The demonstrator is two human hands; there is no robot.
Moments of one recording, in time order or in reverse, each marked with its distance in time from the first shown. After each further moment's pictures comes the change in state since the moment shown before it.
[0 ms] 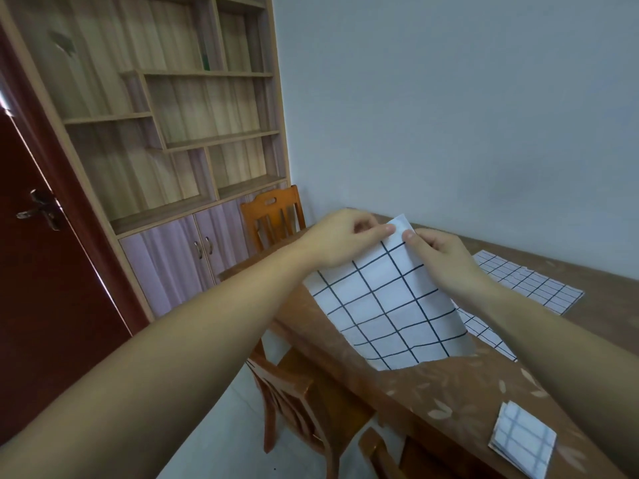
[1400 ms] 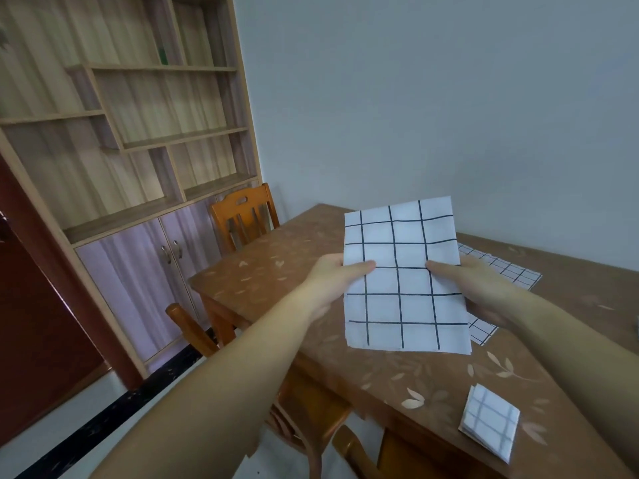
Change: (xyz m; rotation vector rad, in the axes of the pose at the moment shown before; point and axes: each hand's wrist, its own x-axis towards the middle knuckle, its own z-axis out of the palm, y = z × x) left_hand 0.003 -0.023 0.096 -0.812 -0.050 -0.442; right_hand -0.033 0.039 -0.072 0.284 -0.009 0.523
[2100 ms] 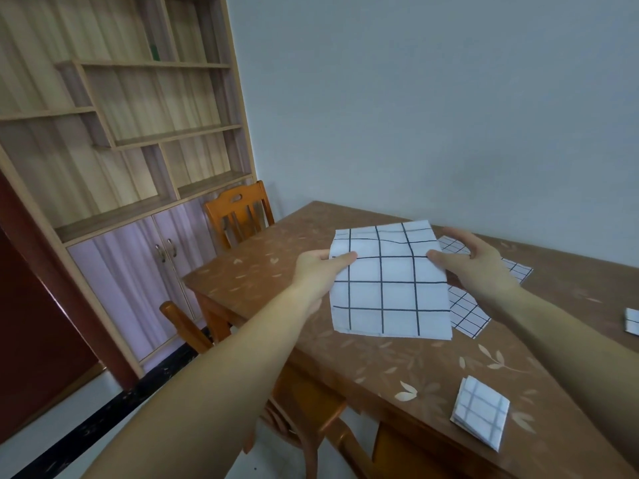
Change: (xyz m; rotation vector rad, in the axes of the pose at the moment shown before) left_hand -0.011 0.007 0.008 -0.106 0.252 -0.009; right_hand -0.008 0.002 -0.009 -0.024 0.246 -0.186
